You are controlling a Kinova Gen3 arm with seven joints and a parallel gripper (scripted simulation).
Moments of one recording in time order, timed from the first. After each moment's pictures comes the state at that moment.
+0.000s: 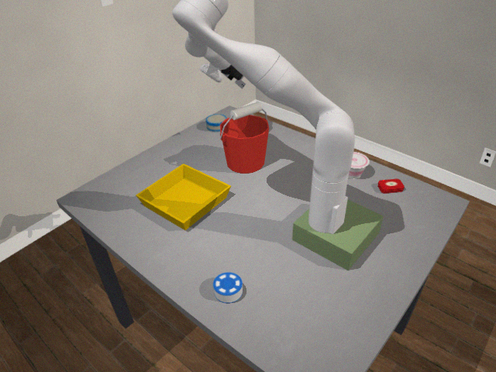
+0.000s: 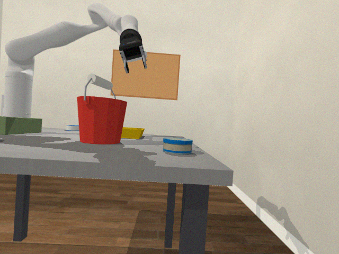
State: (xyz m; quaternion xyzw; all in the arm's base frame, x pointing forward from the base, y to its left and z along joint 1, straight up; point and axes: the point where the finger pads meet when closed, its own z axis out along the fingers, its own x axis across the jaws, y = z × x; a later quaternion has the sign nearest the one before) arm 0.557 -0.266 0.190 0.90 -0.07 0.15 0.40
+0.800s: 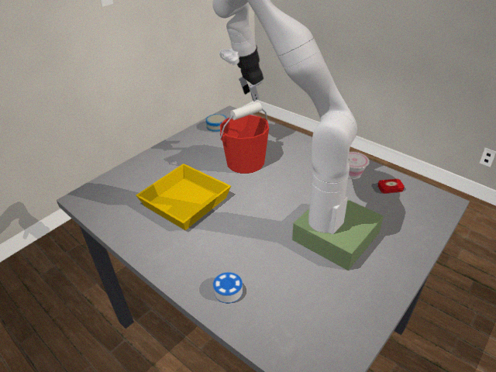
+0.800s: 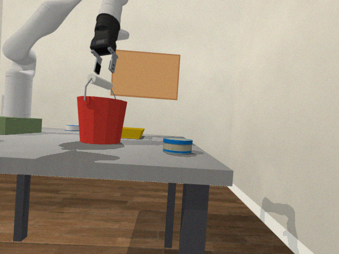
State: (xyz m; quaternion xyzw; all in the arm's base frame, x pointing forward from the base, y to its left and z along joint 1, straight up) arm 0.447 -0.216 0.190 0.97 -0.16 0.02 0.16
